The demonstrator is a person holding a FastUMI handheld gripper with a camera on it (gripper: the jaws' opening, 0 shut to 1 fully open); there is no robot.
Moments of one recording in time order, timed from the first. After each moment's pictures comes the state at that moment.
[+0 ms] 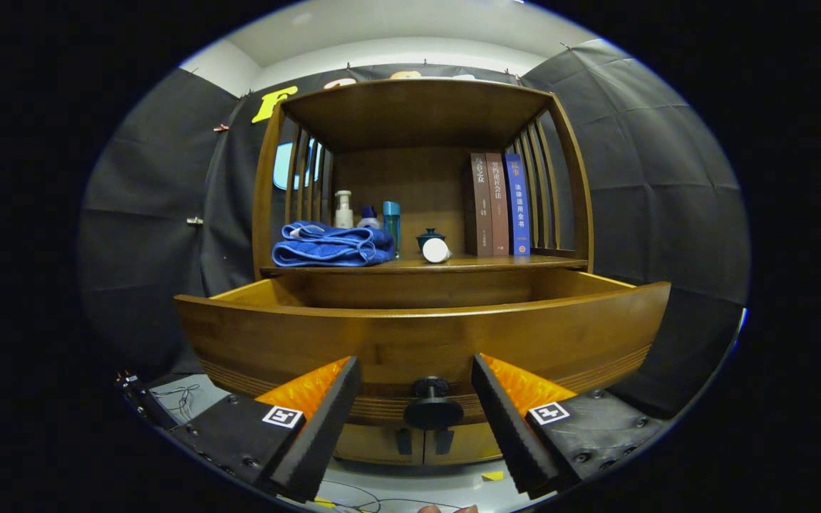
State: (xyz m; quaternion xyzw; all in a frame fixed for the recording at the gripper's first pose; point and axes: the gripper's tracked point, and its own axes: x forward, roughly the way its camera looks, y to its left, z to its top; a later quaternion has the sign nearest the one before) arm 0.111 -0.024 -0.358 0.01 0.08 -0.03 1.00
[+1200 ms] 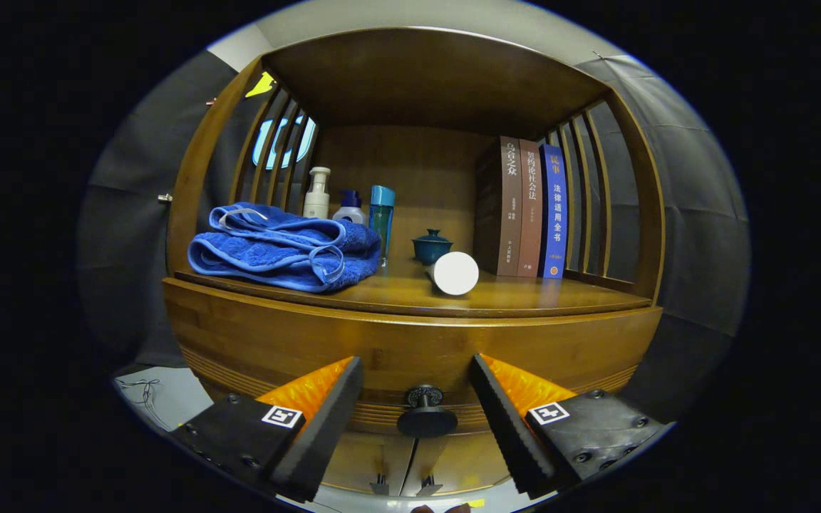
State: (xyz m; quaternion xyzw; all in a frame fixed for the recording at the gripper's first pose) arm 0.271 -0.023 -0.364 -0.03 0.09 -0.05 0.99
